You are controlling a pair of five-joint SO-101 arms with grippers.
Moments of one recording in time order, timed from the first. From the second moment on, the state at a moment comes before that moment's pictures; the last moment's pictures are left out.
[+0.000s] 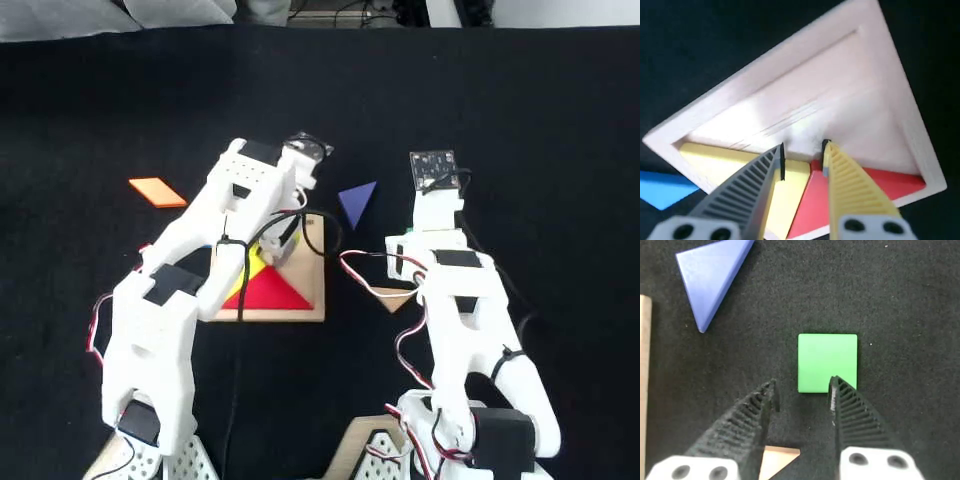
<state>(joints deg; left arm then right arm) 17.5 35.6 -11.4 81.7 -10.9 3.9 -21.8 60.4 32.3 6.1</state>
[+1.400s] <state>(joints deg) -18.4 -50.5 21.0 85.2 -8.8 3.9 -21.8 60.4 30.0 6.1</state>
